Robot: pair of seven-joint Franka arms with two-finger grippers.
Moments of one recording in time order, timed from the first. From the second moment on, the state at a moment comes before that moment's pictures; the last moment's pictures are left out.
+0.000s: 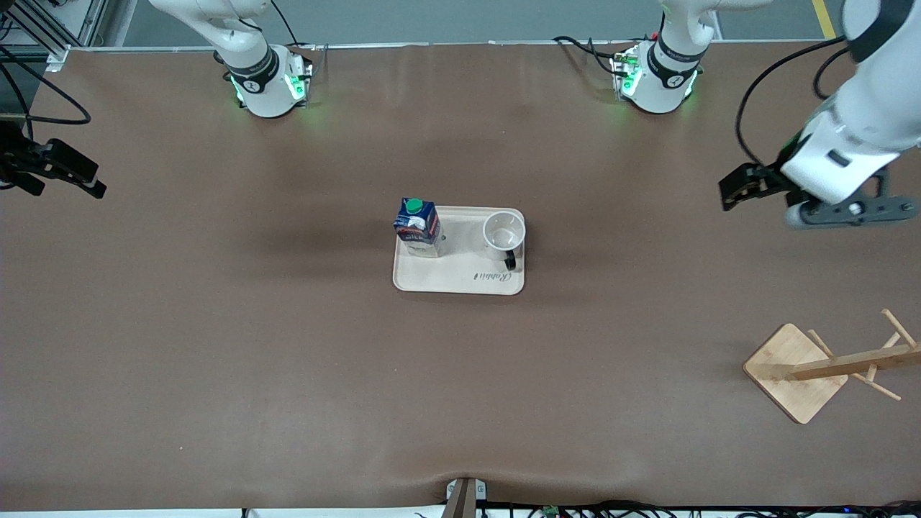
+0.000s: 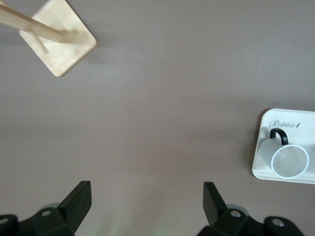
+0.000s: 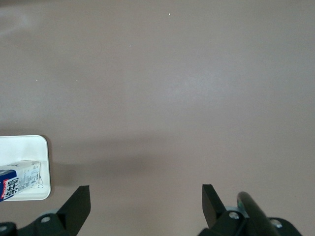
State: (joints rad) left arm -0.06 0.08 -0.16 -1.56 0.03 1.57 -0.25; right arm -0.09 -0.08 0.03 -1.66 0.04 1.64 0.02
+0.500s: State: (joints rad) left arm -0.24 0.26 -0.21 -1.57 0.03 1.72 -0.47; right arm -0.09 -0.08 0.03 -1.65 0.04 1.64 0.02
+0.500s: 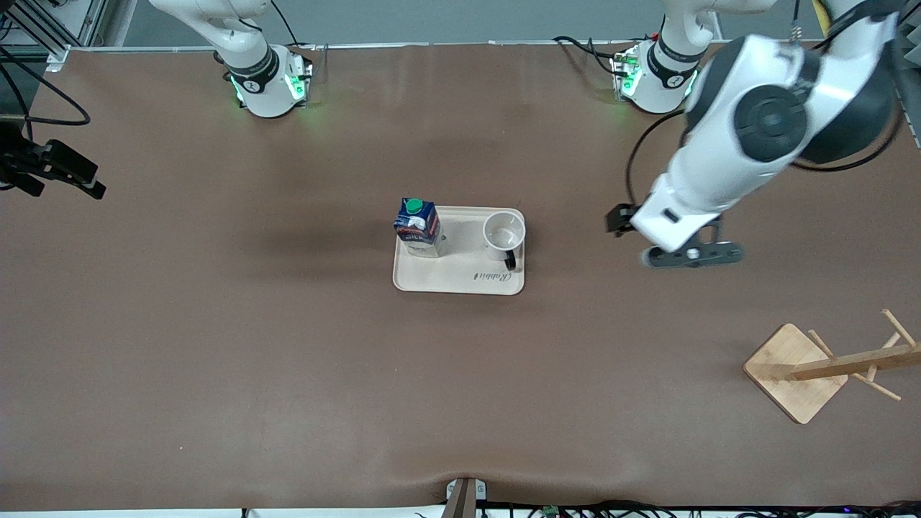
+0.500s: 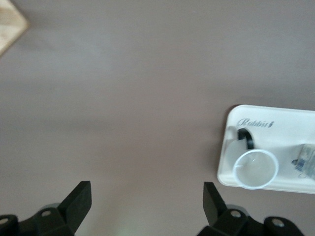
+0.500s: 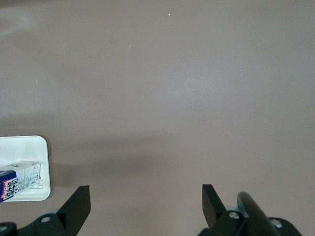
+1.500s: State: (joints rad) left arm -0.45 0.49 -0.21 -1.63 0.09 2.01 -0.71; right arm -0.09 -0.07 0.03 -1.65 0.04 1.64 0.02
